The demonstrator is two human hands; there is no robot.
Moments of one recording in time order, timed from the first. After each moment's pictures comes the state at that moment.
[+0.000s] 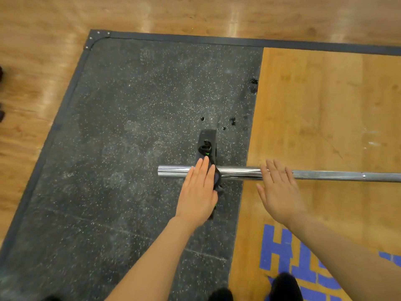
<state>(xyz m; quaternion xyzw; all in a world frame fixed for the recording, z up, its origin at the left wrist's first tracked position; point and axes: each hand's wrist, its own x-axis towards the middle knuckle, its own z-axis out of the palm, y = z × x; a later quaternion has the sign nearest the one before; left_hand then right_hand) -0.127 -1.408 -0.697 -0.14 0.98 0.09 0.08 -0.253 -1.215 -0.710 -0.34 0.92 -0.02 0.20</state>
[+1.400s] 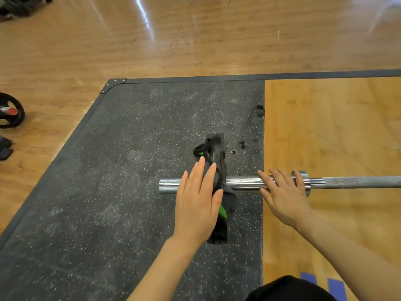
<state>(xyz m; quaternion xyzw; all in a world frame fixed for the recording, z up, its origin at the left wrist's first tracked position) -0.118 -1.429 -0.746 -0.15 0.97 0.16 -0.11 -0.276 -1.247 -0.859 -0.33 0.94 -0.05 0.06</state>
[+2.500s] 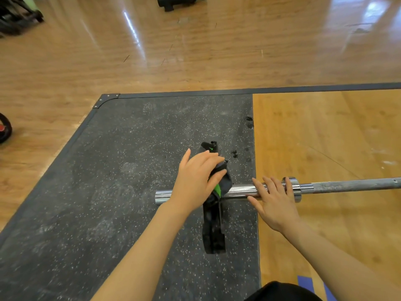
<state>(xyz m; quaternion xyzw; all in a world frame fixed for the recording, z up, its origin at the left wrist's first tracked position) -0.167 -1.464 -0.716 -0.03 0.98 0.18 -0.12 -0.262 -1.252 -0.860 -0.29 0.95 -0.01 0.06</state>
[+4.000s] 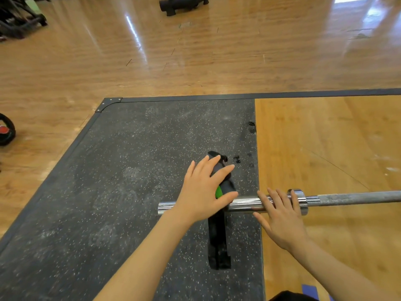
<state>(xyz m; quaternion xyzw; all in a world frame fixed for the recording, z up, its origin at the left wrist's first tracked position) -0.169 -1.473 -0.728 -0.02 0.99 0.13 -0.03 -0.244 -1.245 -0.850 -0.30 0.95 -0.03 0.08</state>
